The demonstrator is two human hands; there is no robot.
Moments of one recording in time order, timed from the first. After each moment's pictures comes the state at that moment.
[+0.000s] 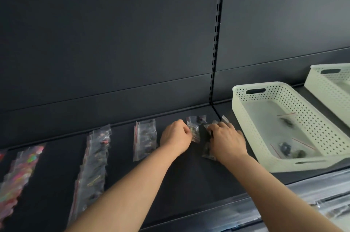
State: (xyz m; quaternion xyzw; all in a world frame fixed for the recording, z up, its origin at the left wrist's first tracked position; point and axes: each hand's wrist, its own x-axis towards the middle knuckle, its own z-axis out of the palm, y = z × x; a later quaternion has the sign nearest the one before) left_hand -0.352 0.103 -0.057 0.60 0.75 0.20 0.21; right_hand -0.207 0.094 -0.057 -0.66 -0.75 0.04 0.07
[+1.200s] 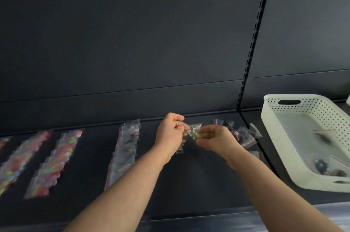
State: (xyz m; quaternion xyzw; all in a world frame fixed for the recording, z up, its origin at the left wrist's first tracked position) left_hand -0.421 0.064 -0.034 0.44 0.67 0.48 0.35; right_hand -0.277 0.092 -0.050 -0.51 -0.57 0.56 0.32
